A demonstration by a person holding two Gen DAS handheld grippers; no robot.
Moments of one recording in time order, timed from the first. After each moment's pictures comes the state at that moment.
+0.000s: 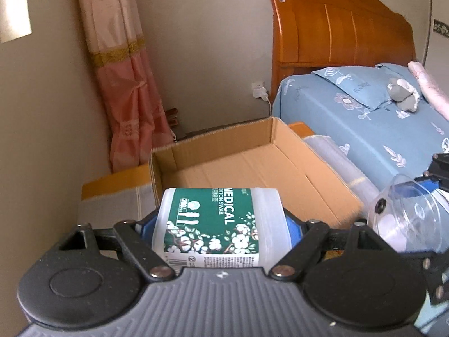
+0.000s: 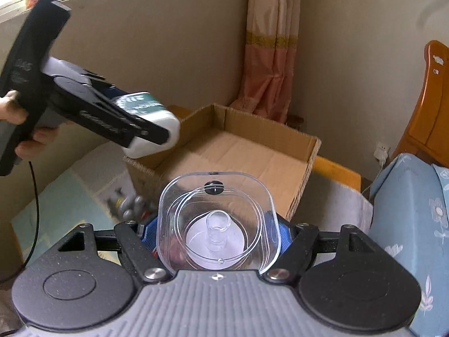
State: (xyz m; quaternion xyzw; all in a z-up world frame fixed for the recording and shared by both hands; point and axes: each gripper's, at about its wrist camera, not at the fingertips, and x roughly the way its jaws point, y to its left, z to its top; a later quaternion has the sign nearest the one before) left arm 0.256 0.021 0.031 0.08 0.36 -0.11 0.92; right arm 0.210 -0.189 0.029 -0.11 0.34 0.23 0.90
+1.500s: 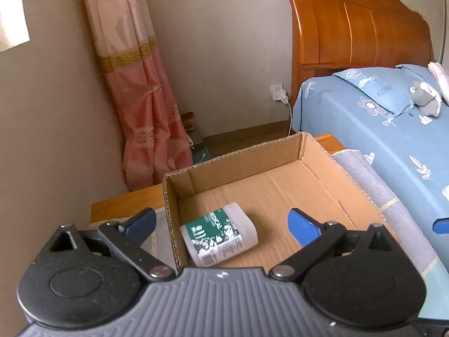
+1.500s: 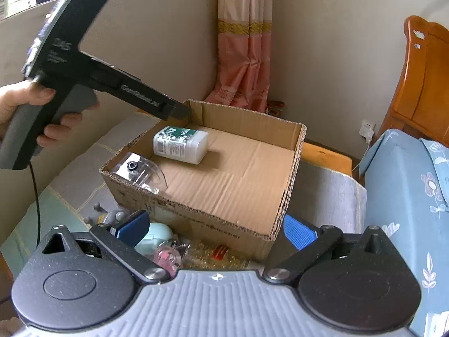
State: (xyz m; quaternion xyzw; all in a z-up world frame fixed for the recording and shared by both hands) left arm 0.297 0.018 0.032 0.08 0.36 -0.07 0.93; right arm 0.214 -0.186 0.020 -0.07 0.37 0.18 0.91
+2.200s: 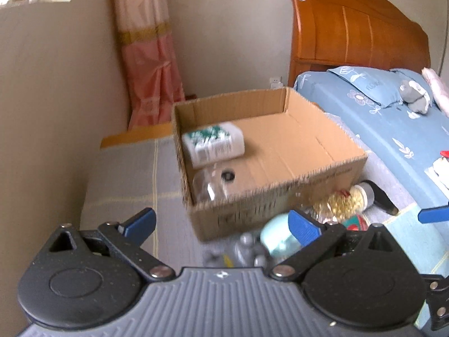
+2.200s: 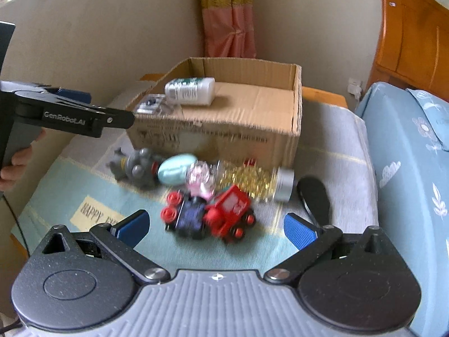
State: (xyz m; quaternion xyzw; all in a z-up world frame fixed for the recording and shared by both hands) left arm 0.168 0.044 -0.016 0.03 0.36 -0.06 0.93; right arm 0.125 -0.172 -0.027 -0.03 0.41 0.13 0.90
